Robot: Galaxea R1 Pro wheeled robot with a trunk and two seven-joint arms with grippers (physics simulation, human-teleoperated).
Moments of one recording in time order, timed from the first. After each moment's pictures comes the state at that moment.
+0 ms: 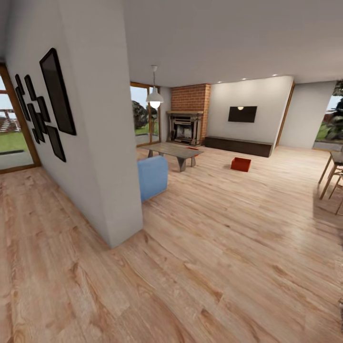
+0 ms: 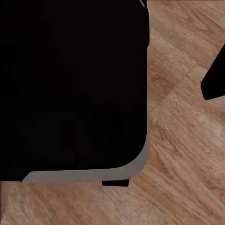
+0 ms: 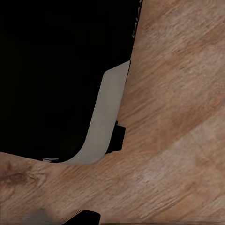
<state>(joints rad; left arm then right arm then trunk) 0.00 0.01 0.01 -0.08 0.02 -0.07 0.00 -0.15 0.00 0.63 0.03 -0.45 -0.15 0.09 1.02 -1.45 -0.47</state>
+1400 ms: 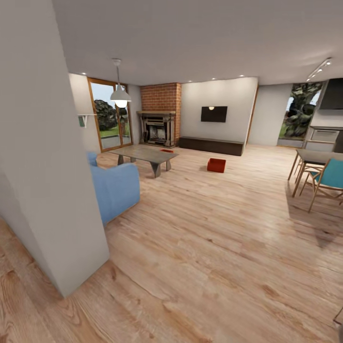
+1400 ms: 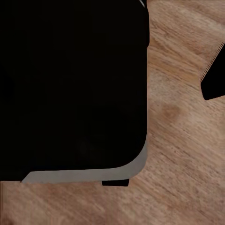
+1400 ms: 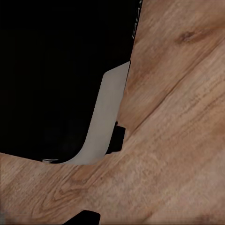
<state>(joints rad) 0.00 0.01 0.01 -0.08 0.02 -0.07 0.00 -0.15 0.00 0.63 0.03 -0.45 -0.15 0.09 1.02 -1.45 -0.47</state>
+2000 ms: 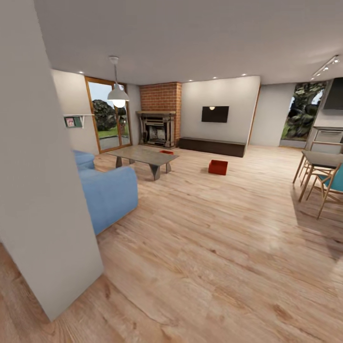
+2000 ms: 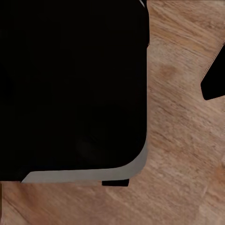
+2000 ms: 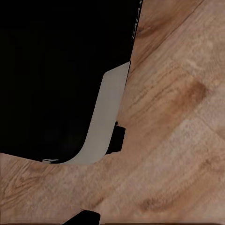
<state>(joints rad) 0.00 0.01 0.01 -0.08 0.02 -0.07 0.00 -0.15 0.00 0.63 0.03 -0.45 -0.15 0.09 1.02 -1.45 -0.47</state>
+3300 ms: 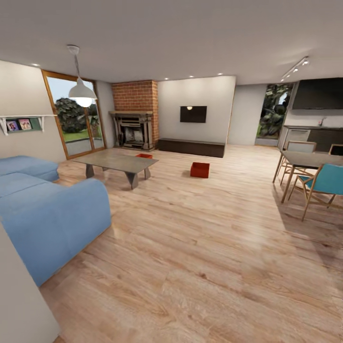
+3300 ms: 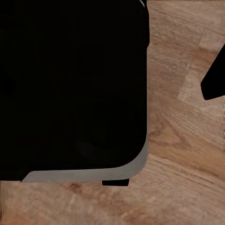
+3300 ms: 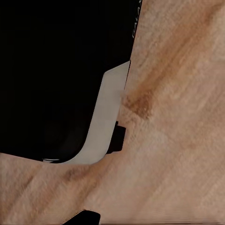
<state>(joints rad) 0.00 0.01 0.01 -0.08 0.02 -0.07 0.00 -0.15 0.00 0.63 0.03 -0.46 -0.15 0.09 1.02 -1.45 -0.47</state>
